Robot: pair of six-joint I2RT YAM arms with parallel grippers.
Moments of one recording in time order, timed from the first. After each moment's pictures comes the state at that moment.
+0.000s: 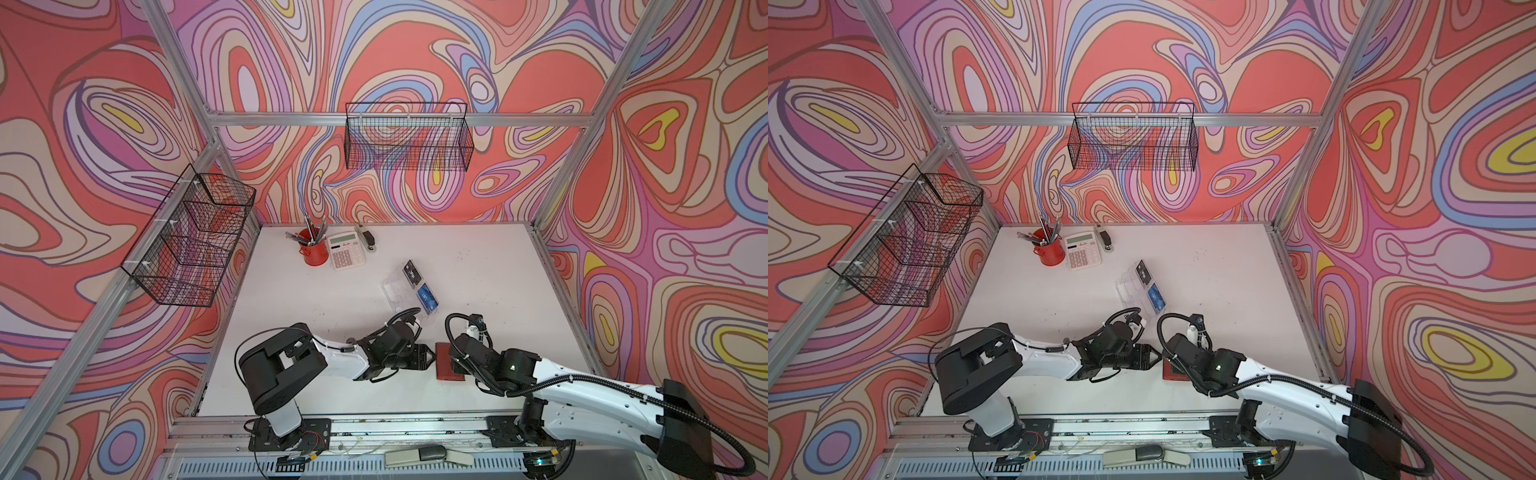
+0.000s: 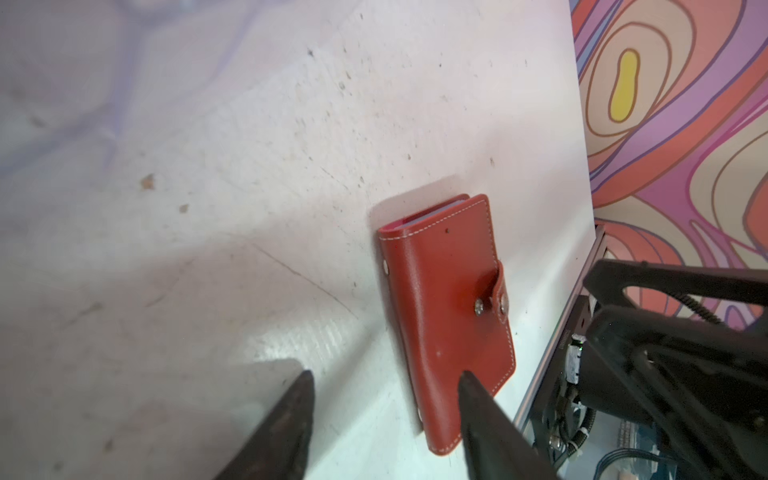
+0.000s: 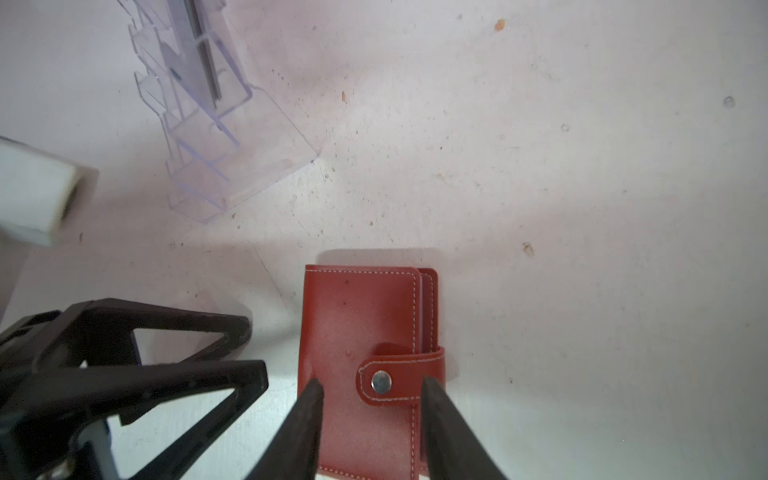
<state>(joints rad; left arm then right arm) -1.00 1.67 0.60 0.41 0.17 -0.93 1.01 1.02 0.58 -0.64 0.44 1.02</state>
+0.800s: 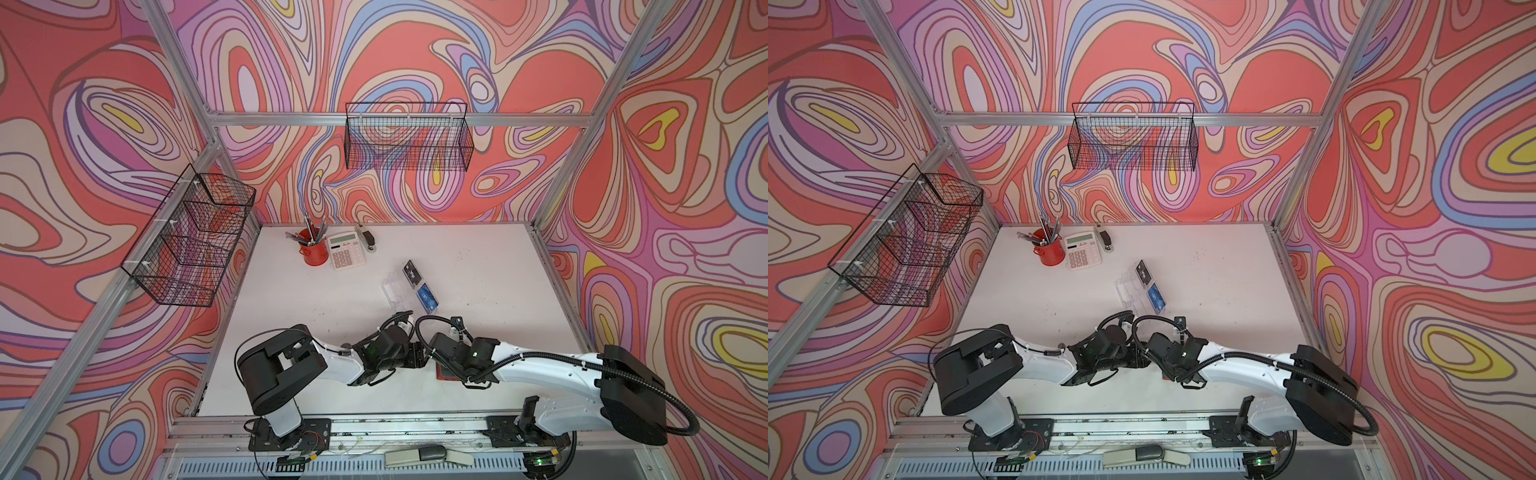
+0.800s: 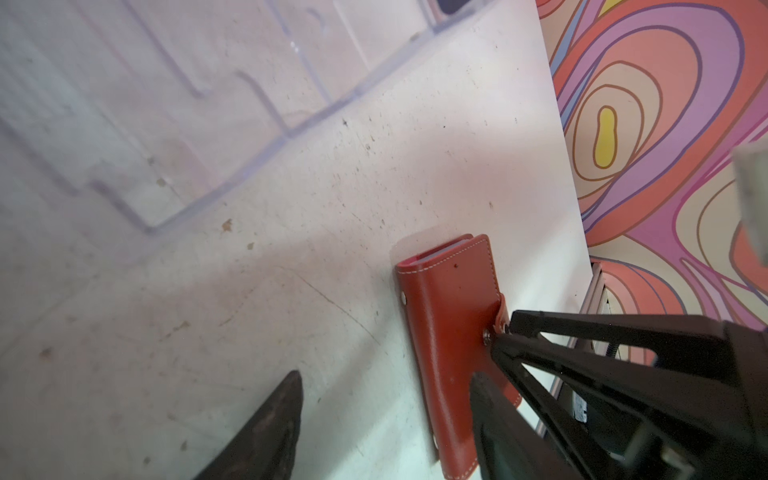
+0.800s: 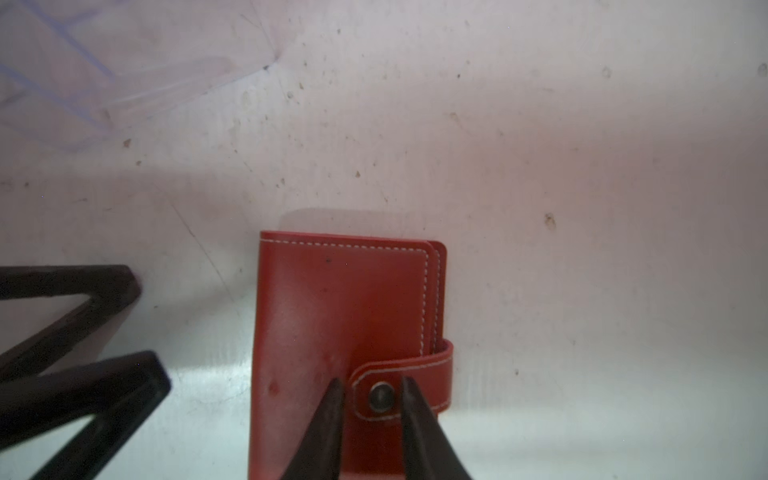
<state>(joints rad) -1.00 1.69 0.56 0.52 0.12 -0.93 1.03 1.34 0.70 -0.70 0.40 1.00</state>
